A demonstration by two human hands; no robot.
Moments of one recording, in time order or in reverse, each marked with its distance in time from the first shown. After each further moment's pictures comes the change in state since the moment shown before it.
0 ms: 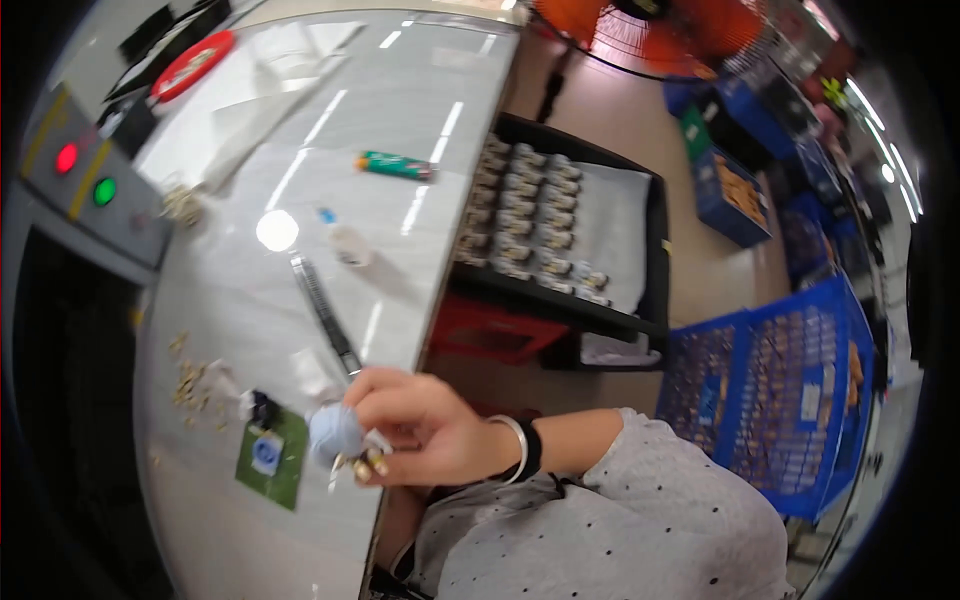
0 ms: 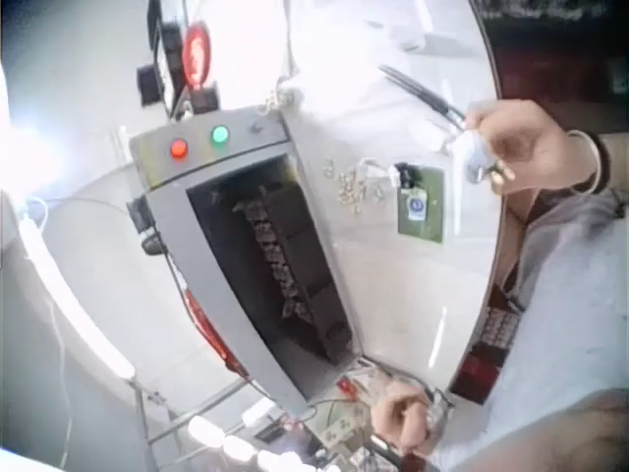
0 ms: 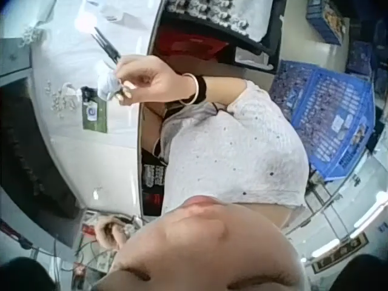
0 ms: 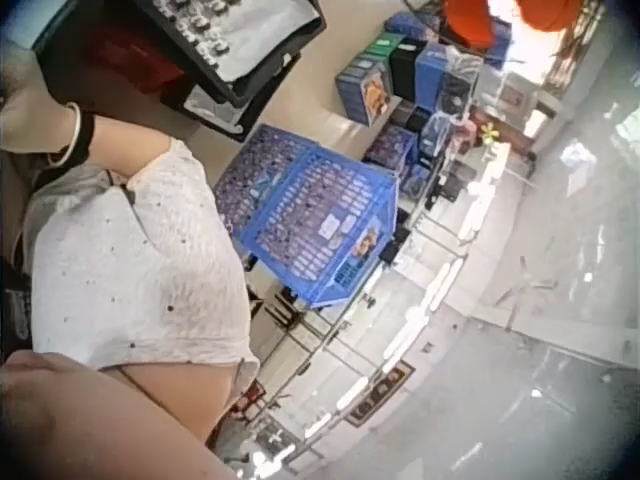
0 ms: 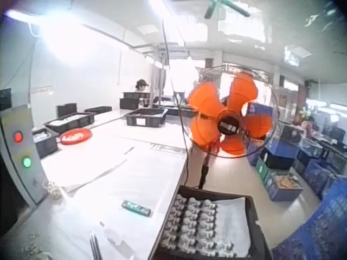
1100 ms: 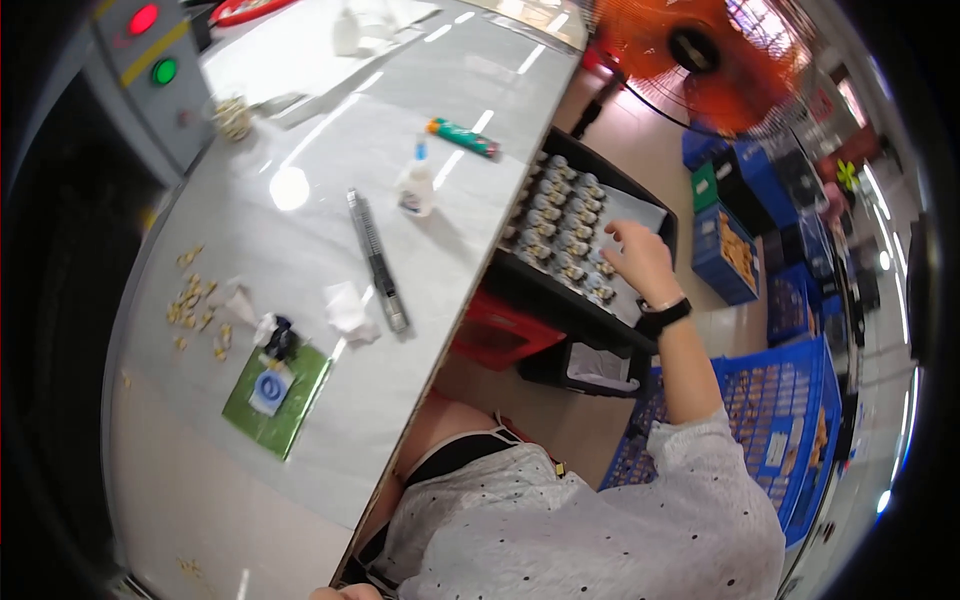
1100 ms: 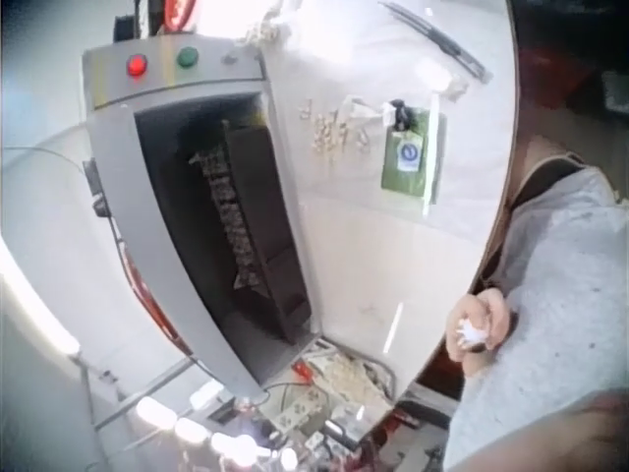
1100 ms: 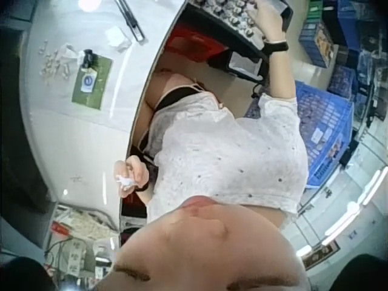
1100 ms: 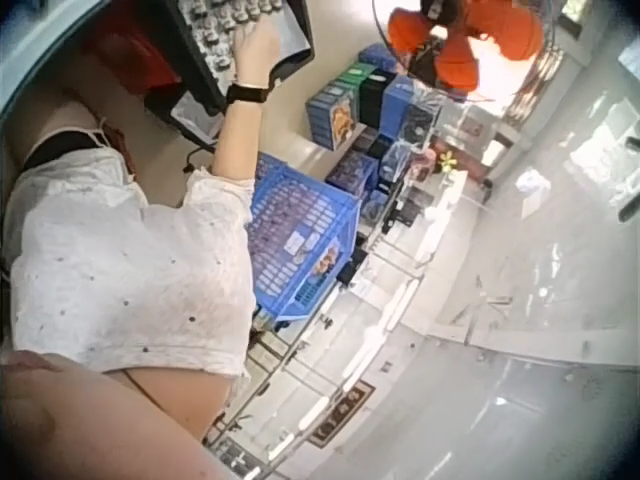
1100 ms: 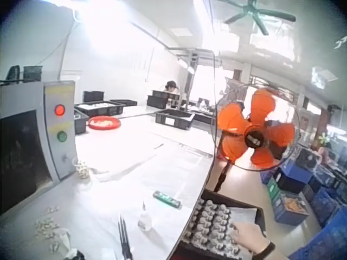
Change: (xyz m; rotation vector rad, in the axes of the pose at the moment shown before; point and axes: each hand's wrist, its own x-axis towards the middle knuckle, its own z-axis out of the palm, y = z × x) left_hand 0.004 -0.102 0.126 -1.899 -0.513 0.280; right_hand -0.013 -0.102 -0.198 -2.036 0.285 0.387
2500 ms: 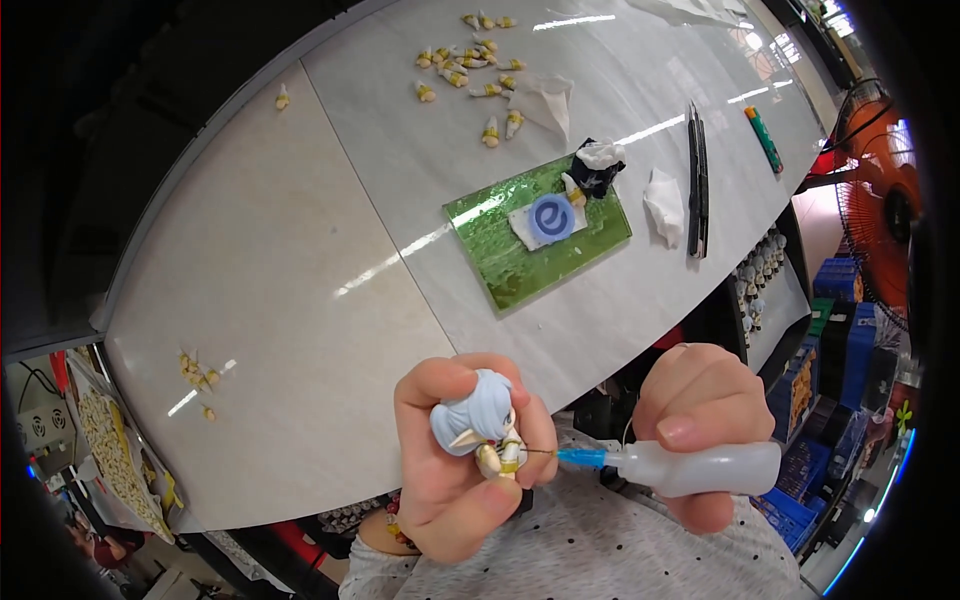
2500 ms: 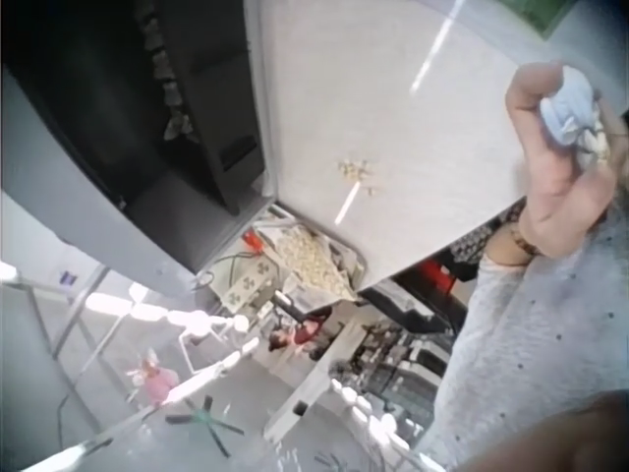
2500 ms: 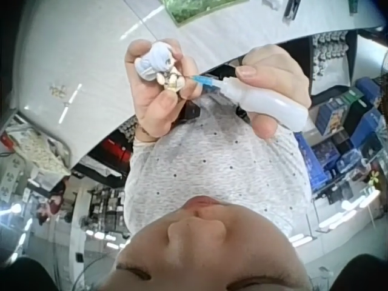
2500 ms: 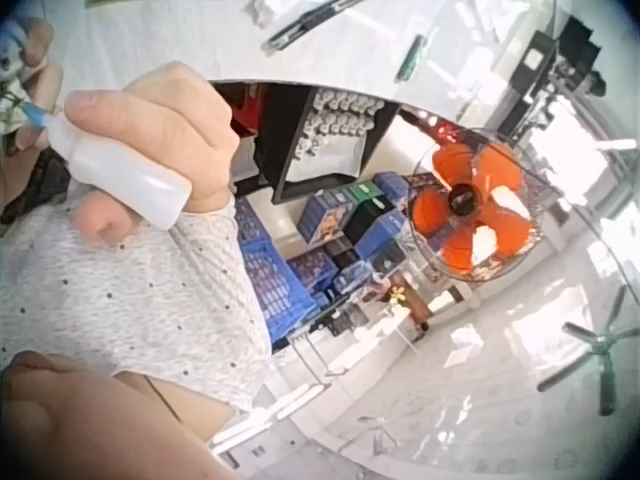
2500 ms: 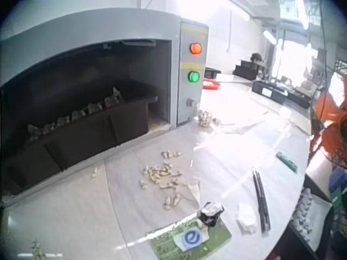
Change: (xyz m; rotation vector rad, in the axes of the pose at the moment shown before) left_hand 0.042 -0.006 -0.014 0.332 0.414 0.575; right_hand -0.107 -0.278 -0.044 1.695 -0.053 -1.026
